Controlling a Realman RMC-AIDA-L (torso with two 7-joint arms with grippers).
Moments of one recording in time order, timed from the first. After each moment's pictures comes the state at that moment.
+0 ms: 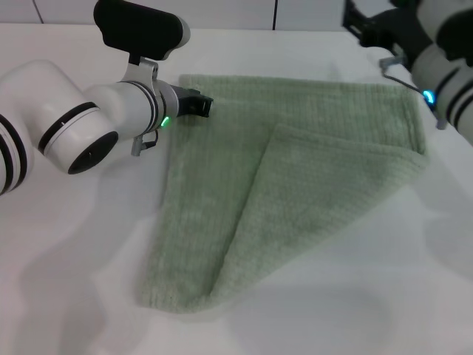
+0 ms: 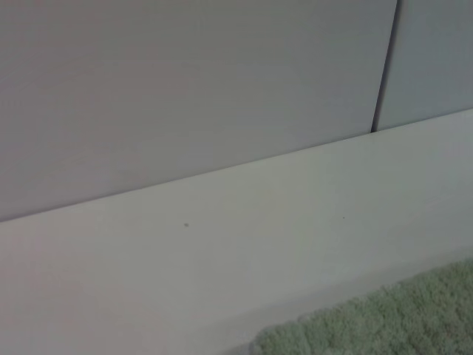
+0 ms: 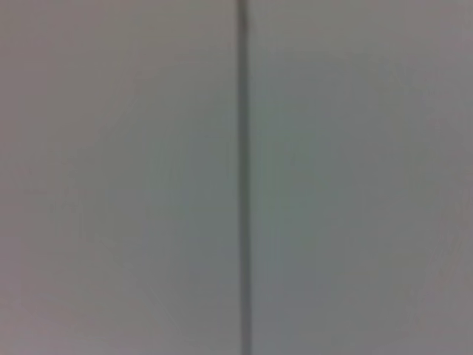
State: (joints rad) left arm -0.89 -2.08 -1.09 -0.43 2.86 -0.15 -0.51; right arm 0.46 2.08 -1.87 -0.90 -2.50 0.24 2.90
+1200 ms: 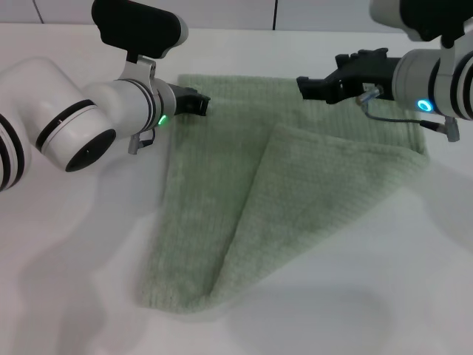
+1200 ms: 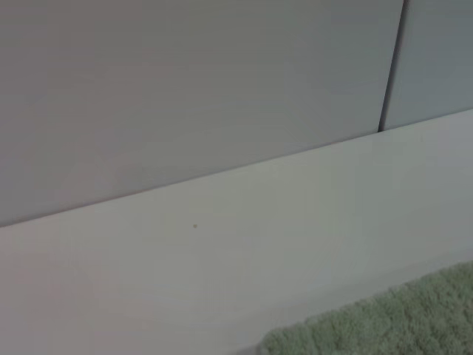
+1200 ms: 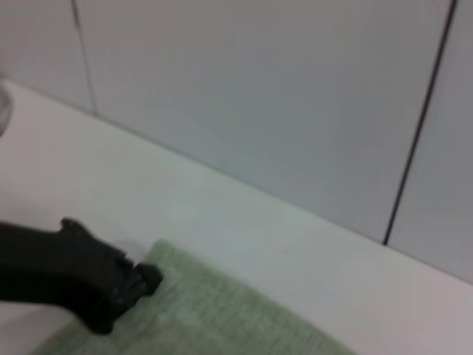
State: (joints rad) left arm -0.89 -2.07 -1.09 -0.43 2.87 -0.16 -0.50; right arm 0.44 2.07 -1.70 -1.33 -2.50 -0.68 2.72
